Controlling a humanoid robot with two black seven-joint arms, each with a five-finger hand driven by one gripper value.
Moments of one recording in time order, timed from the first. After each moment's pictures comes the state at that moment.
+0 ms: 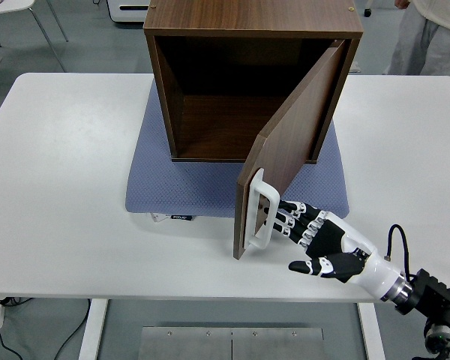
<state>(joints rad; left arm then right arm) 0.15 0.00 -0.17 -0.16 0.09 0.12 -0.05 -0.04 -0.27 1.11 1.53 -0.81 0.61 0.21</state>
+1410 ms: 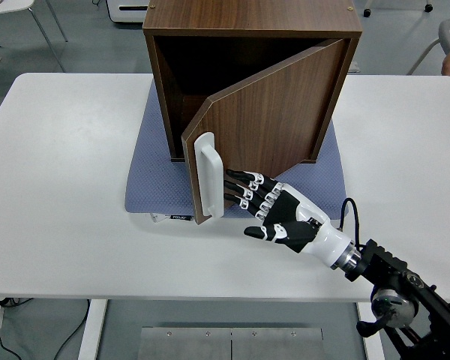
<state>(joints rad) 0.15 0.00 -0.17 -0.16 0.09 0.12 -0.05 0.14 -0.05 1.08 1.37 -0.81 0.61 0.15</state>
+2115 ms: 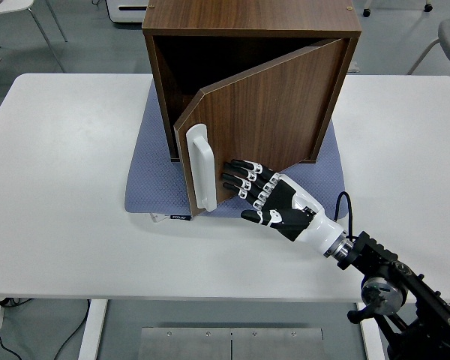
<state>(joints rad) 0.15 0.00 -0.17 -0.16 0.09 0.12 -0.05 0.21 0.00 1.11 1.25 -0.81 0.61 0.16</state>
